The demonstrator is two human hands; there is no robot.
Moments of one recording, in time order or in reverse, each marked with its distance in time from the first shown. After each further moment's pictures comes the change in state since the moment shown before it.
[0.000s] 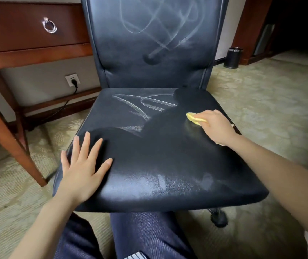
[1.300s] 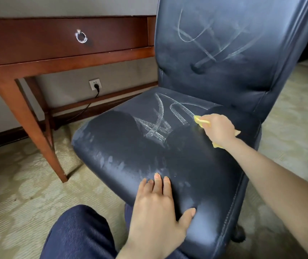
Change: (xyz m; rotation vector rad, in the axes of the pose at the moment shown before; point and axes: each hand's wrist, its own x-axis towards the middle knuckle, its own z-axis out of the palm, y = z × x) left_hand -0.078 0.127 -0.015 0.224 -0.235 0.187; right_hand 0.030 -0.048 0.016 0.055 0.066 0.210
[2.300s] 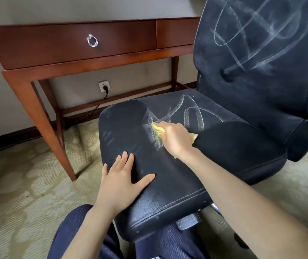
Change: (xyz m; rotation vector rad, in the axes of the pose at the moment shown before) left_hand 0.036 -0.100 0.015 -0.260 0.091 -0.285; right_hand -0.034 -0.120 0.040 0.013 -0.064 -0.276
